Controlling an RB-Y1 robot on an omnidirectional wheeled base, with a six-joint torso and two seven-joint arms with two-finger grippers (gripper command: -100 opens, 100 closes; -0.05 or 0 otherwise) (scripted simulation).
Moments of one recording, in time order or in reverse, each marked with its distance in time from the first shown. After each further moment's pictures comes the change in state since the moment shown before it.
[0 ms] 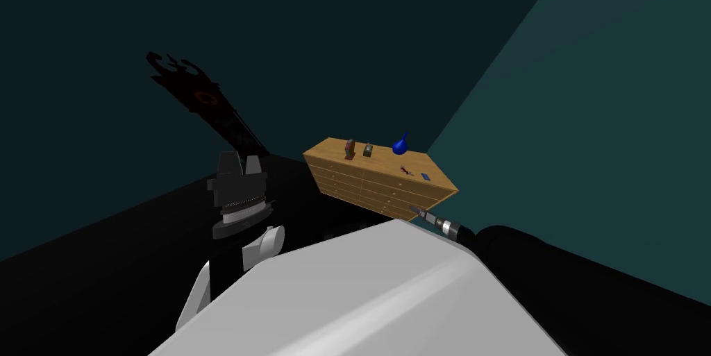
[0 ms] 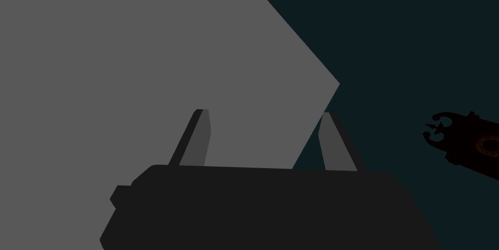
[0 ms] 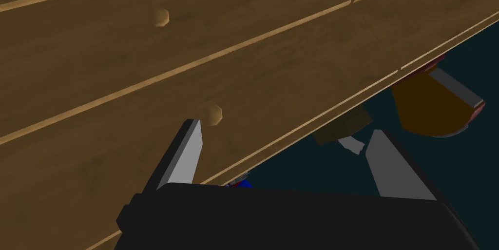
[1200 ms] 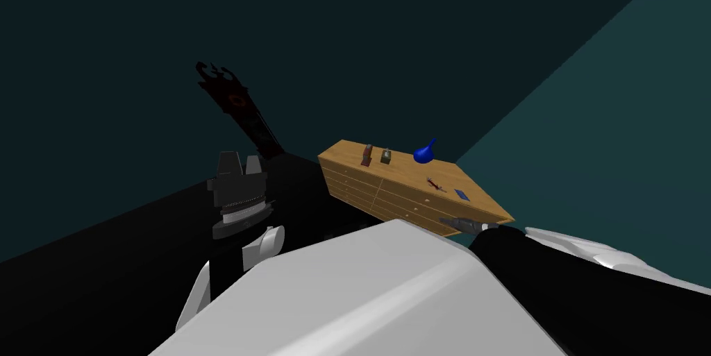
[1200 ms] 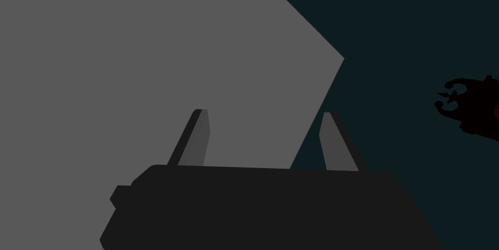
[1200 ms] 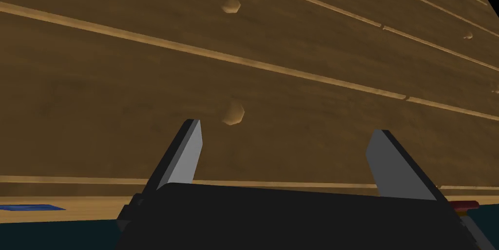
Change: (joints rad) left arm 0.000 0.000 0.000 0.000 0.000 0.000 0.000; right arm 0.121 -0.354 0.028 0.270 0.030 -0.001 0.034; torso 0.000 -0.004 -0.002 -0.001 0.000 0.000
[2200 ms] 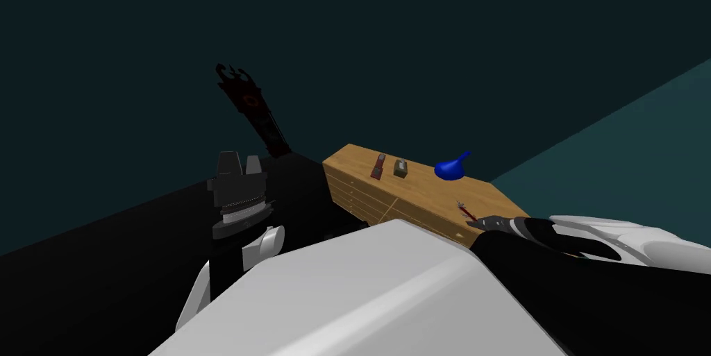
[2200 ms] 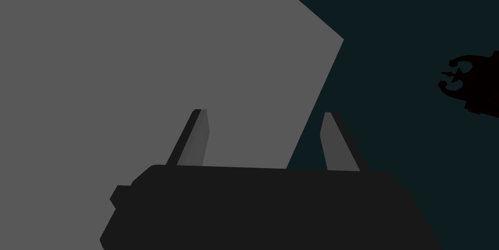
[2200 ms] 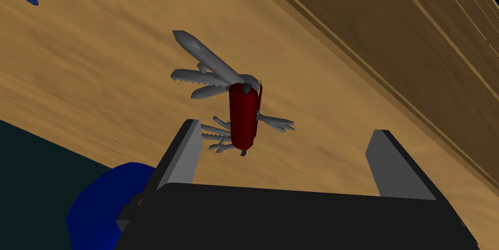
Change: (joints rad) left arm 0.000 0.000 0.000 0.000 0.000 0.000 0.000; right arm 0.085 -0.194 0.012 0.165 0.025 0.039 0.041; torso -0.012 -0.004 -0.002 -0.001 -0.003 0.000
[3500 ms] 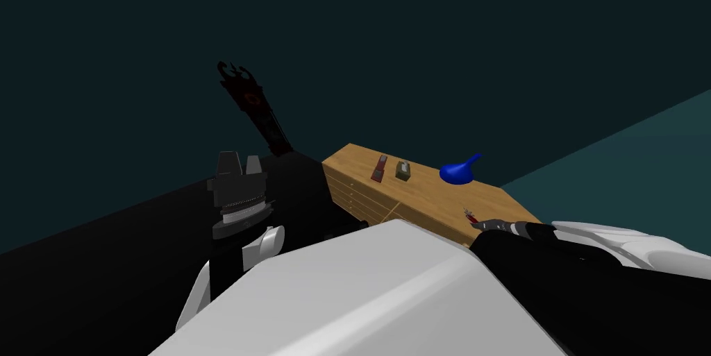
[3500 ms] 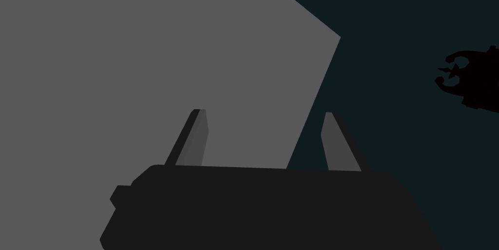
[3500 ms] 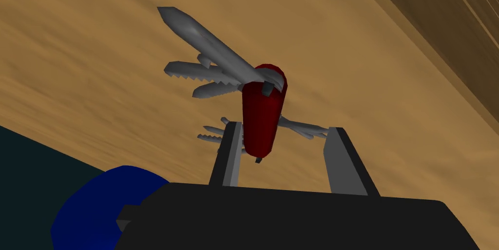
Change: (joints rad) left arm 0.000 0.000 0.000 0.000 0.000 0.000 0.000; right arm -0.030 0.045 0.019 0.007 0.015 0.021 0.016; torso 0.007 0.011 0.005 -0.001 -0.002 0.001
